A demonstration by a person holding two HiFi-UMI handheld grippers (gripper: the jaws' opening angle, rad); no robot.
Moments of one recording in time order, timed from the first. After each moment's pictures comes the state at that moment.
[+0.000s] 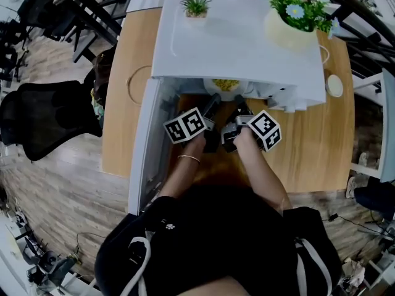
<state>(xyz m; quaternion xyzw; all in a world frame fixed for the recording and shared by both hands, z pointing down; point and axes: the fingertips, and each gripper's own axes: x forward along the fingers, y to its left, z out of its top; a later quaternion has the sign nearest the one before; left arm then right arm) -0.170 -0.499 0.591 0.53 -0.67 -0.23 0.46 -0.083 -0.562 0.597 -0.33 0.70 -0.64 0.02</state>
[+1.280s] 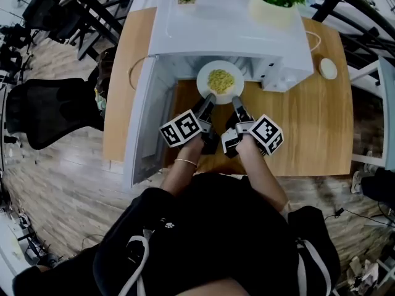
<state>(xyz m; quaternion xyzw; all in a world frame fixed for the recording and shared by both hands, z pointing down) -0.115 -0.450 0.556 0.55 -0.66 -0.27 0.44 -0.030 -0.502 0.556 -0.26 0.73 -0.63 0.04</state>
